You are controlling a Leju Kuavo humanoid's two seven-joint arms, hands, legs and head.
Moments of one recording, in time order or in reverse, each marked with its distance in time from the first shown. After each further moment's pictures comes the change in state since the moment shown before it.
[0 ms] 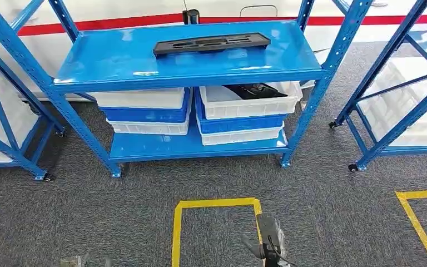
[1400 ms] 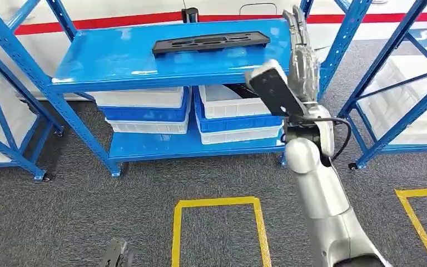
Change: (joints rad) left arm -0.107 -0.034 -0.069 0.085 -0.444 -0.007 0.371; right arm -0.422 -0.064 -0.116 -1.074 0.837 0.386 0.386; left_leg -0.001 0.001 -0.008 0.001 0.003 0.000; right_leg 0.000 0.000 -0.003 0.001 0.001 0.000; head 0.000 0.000
